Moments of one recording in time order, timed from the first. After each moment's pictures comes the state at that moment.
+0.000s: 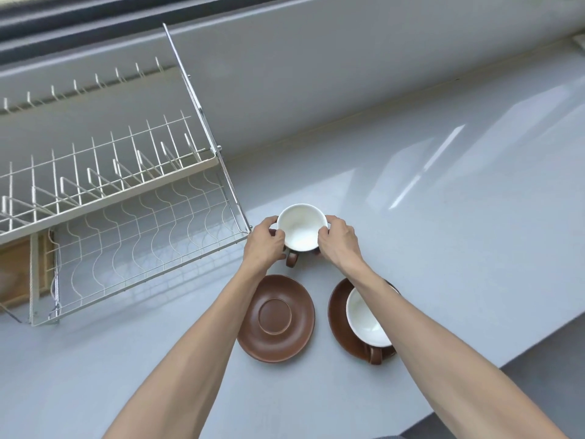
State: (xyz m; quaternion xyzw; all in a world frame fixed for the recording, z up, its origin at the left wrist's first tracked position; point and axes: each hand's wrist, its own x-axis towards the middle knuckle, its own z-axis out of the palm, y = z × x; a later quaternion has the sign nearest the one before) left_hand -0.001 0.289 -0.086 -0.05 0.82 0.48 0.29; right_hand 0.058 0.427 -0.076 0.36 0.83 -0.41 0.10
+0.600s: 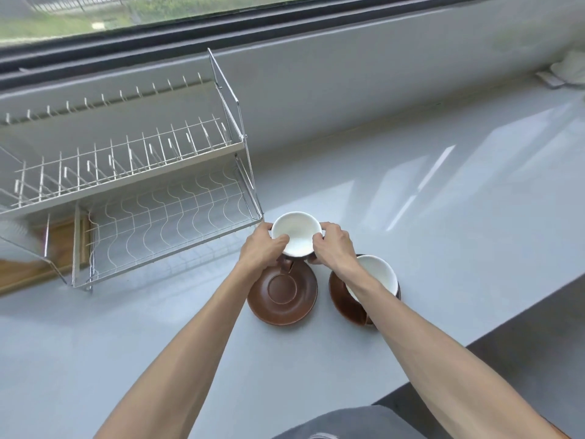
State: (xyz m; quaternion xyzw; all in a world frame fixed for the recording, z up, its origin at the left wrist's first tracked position) left_hand 0.065 0.238 -0.037 -0.02 0.85 0.44 0.29; right_hand 0.123 0.374 -0.031 0.33 0.84 -0.43 0.09
